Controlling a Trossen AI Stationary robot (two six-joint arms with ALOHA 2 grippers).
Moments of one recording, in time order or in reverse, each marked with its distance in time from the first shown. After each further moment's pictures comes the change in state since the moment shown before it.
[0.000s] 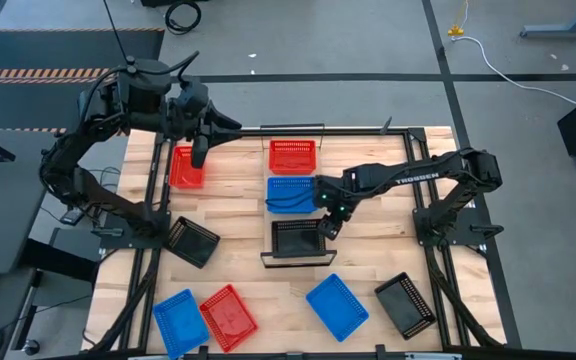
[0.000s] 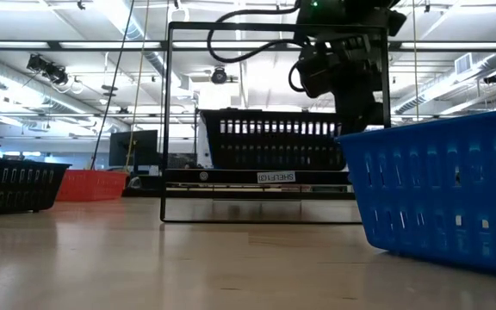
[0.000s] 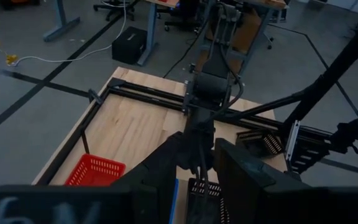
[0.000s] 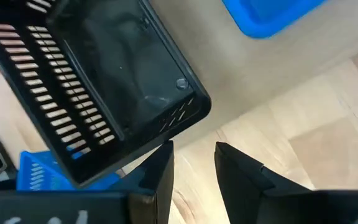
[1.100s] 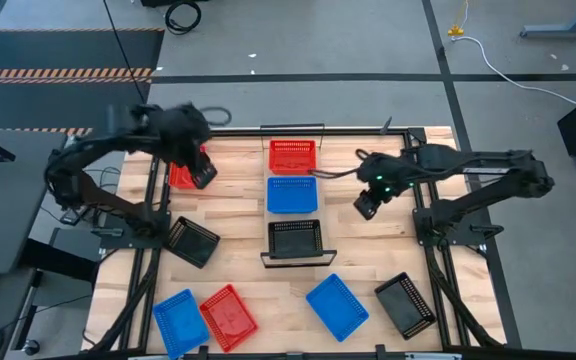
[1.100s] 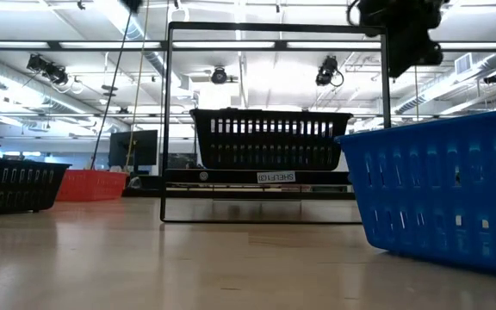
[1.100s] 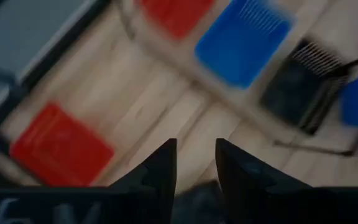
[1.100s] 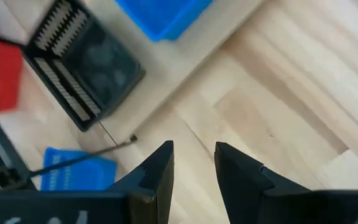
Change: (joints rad) left arm -0.048 -0.042 -0.269 -0.501 -0.306 -0.298; right arm -0.002 -0.465 0.002 -0.315 0.240 0.155
